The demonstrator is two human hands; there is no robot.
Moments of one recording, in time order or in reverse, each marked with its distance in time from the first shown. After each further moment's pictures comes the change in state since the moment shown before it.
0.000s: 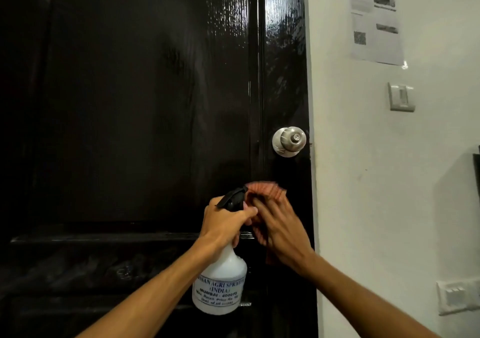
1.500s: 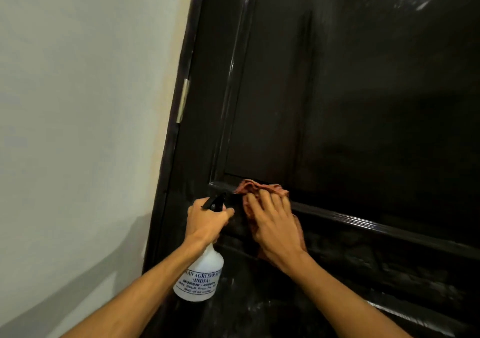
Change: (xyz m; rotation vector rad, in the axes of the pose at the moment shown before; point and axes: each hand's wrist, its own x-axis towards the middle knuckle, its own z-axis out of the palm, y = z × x) left_hand -0.070 -0.119 -0.340 0.279 0.598 -0.193; right_hand 0.126 -0.345 0.114 0.122 -0.021 -0.177
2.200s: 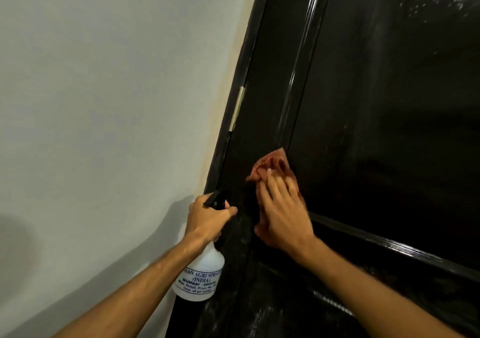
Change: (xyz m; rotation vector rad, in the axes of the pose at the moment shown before) left_hand 0.058 -0.039 -0.104 -0.007 0.138 0.015; right_hand 0.108 -0.071 0.038 -0.069 -0.200 -0.137
